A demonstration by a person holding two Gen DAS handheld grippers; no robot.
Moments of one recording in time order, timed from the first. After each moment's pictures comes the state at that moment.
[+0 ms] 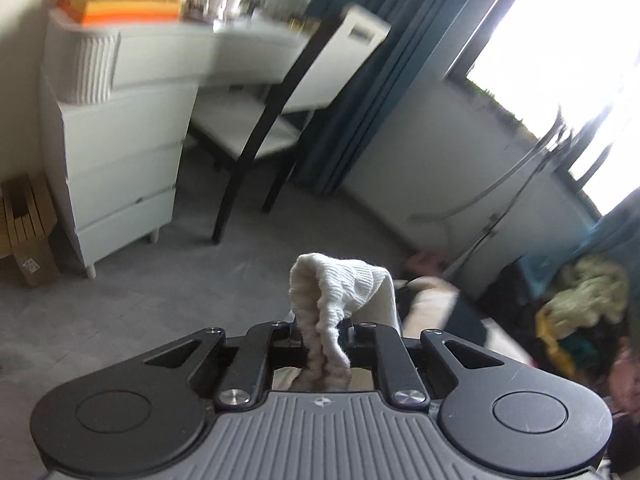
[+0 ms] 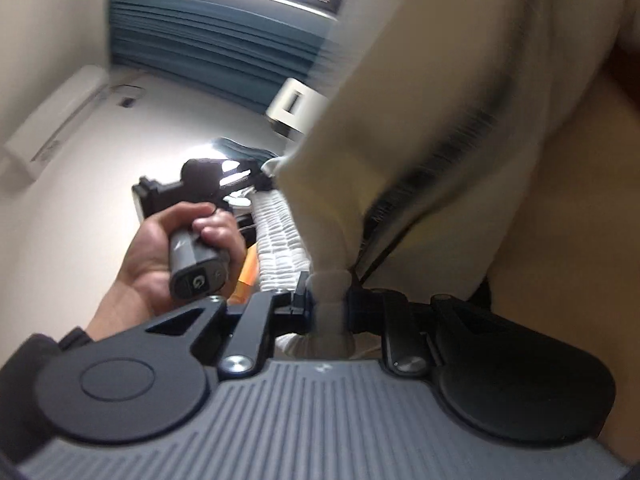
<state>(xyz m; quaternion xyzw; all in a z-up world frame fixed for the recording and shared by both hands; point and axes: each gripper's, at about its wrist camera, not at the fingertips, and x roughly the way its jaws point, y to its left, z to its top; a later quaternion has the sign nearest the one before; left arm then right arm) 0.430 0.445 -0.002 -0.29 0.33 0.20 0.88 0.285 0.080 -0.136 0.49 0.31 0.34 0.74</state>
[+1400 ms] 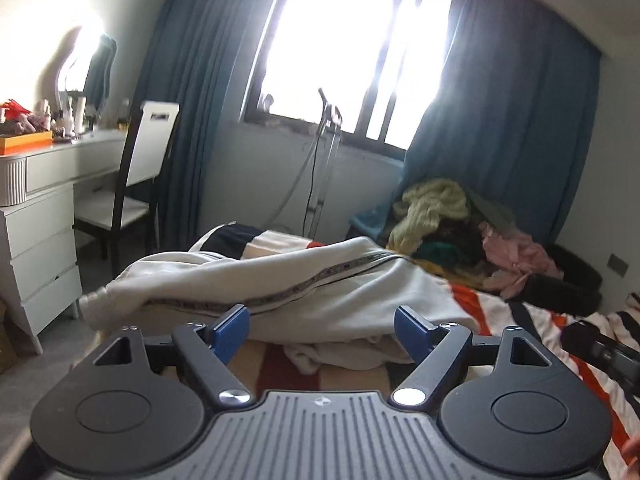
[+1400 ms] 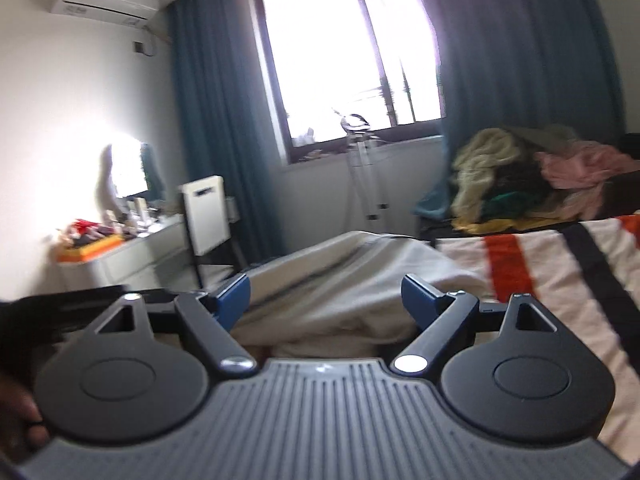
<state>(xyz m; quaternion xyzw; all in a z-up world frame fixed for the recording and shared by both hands) 0.029 0.049 0.052 -0.11 0.18 0.00 0.98 0.074 -0.243 0.035 0.10 0.12 0.15 0.98</state>
